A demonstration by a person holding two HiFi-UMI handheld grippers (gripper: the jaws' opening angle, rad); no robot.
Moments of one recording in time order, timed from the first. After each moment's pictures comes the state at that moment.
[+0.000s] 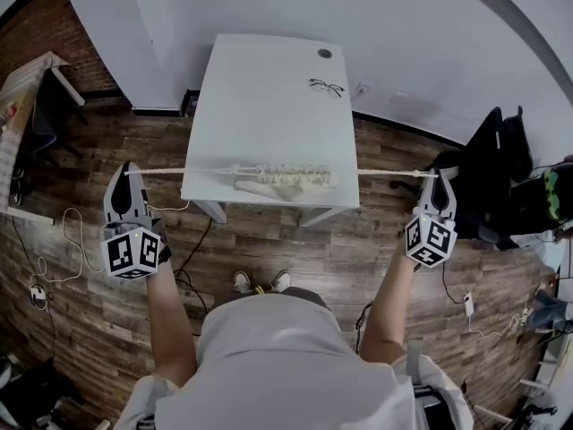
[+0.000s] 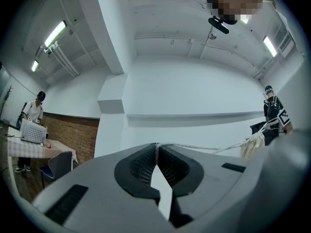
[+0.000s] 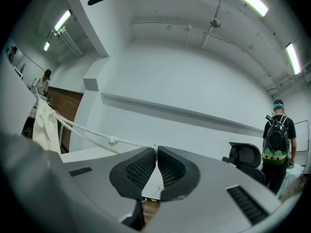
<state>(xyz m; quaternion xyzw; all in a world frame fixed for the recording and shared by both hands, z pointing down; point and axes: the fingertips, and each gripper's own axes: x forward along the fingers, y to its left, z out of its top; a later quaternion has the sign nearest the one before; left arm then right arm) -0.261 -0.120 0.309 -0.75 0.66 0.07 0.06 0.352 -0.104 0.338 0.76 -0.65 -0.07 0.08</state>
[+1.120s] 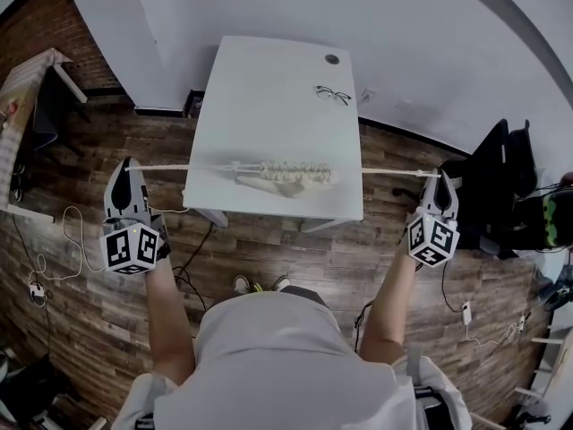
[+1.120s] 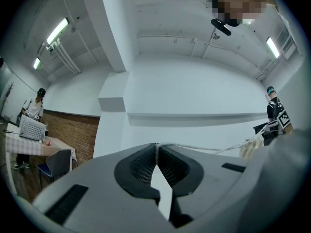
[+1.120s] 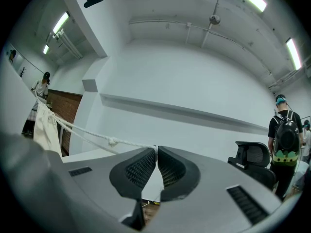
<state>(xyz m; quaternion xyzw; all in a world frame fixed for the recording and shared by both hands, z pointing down) -0.271 -0.164 0.314 -0.74 0.66 0.07 0.05 0.349 -0.157 0.339 0.75 -0.65 -0.07 0.07</state>
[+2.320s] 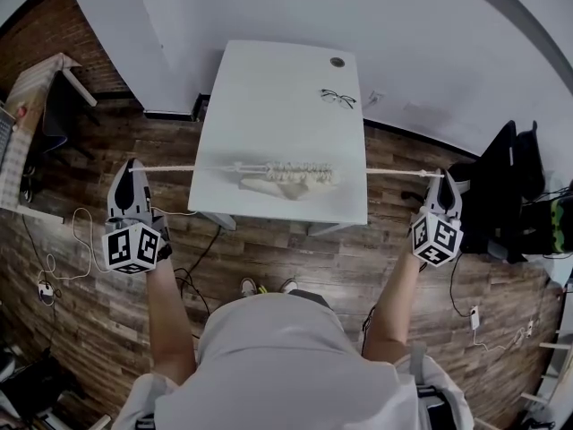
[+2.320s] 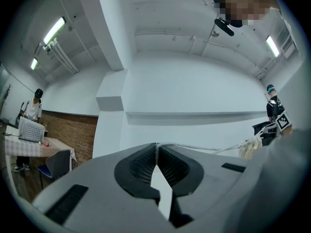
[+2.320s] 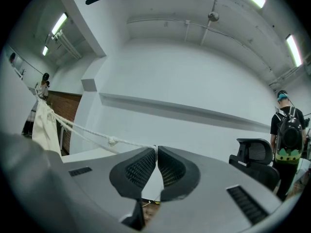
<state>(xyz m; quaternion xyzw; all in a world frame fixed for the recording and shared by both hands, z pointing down) -0.260 -0.167 0.307 -0.75 0.66 0.06 0.05 0.366 -0.168 0.348 0.75 -0.66 -0.06 0.07</state>
